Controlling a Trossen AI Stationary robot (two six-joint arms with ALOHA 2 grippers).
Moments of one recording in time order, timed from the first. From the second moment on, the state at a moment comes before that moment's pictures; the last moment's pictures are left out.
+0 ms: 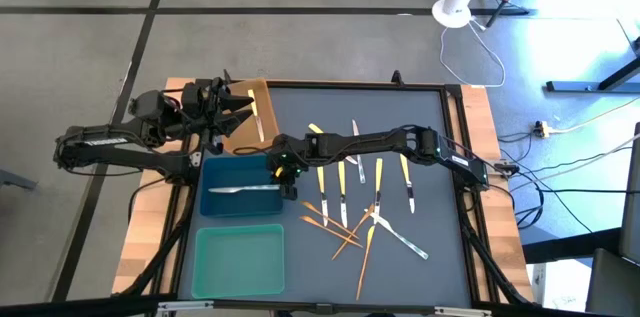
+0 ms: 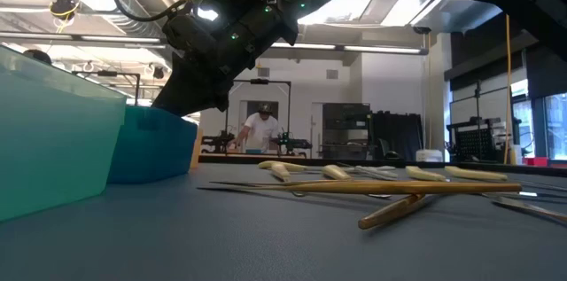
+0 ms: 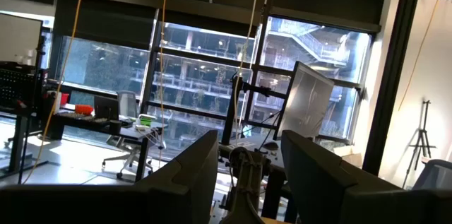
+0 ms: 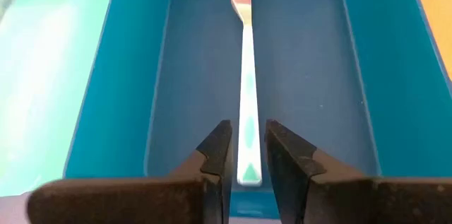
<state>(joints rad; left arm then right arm) 0.13 0.67 0.74 0.27 -0.04 -0.20 -0.03 2.38 1.98 -0.38 -0.27 0.02</state>
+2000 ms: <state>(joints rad) 0.13 0.83 0.74 0.26 -0.04 -0.21 -0.03 1.89 1.98 -1.04 -0.27 -0.16</state>
